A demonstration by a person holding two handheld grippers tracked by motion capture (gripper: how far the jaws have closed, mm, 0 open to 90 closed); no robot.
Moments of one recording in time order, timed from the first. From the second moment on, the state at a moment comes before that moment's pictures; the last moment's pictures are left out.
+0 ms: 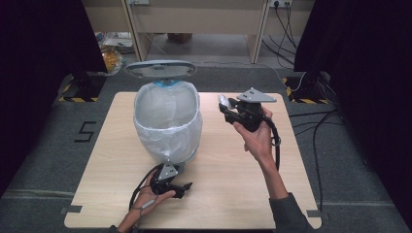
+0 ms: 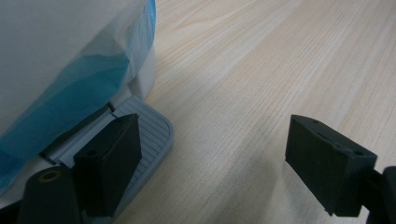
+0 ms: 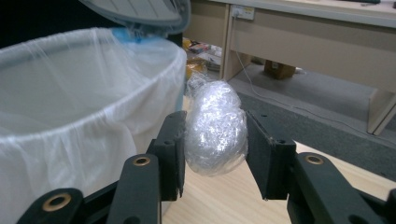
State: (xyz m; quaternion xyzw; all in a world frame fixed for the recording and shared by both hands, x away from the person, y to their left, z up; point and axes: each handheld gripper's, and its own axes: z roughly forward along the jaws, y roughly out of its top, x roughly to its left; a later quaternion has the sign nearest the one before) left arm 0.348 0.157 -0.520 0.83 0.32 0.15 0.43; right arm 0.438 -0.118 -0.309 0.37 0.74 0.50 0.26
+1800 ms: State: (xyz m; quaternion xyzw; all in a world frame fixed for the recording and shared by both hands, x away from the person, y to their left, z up) left arm 0.348 0.156 -0.520 0.83 0.32 0.15 0.43; right arm 0.462 0.016 -0.277 0.27 0.79 0.52 0.20
